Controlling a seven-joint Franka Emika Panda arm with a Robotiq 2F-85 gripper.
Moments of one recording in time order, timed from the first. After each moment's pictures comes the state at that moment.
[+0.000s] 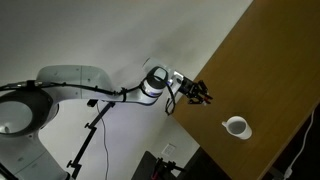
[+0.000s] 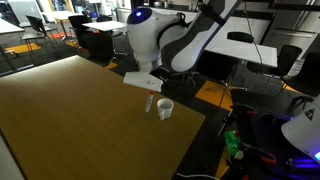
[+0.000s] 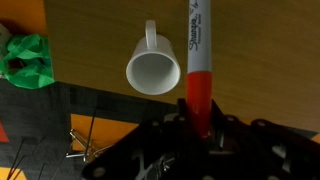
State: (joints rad) arm 0.11 0.51 -0.16 -2.07 -0.55 2.53 2.04
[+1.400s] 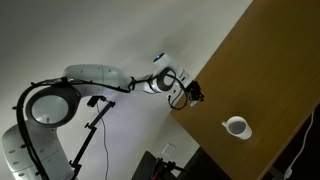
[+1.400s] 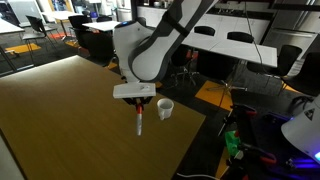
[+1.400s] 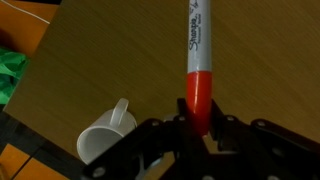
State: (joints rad) arm 0.06 0.69 -0.04 -1.88 -0.05 2.53 1.28
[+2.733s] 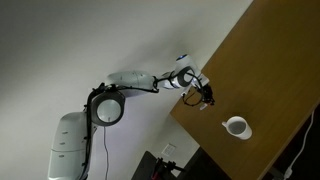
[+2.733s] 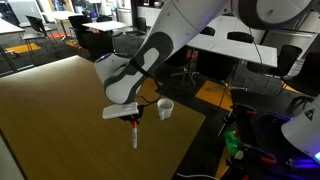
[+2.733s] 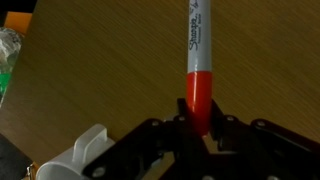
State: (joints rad) arm 0.09 1.12 -0.07 -1.33 0.02 2.21 1.28
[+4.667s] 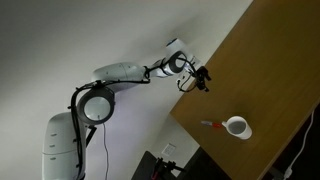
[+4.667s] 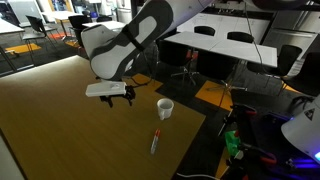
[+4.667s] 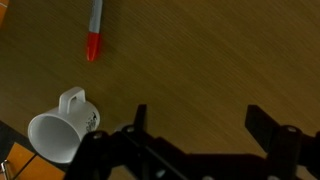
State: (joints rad) arm 0.09 1.02 -0.09 -1.29 0.02 2.21 1.28
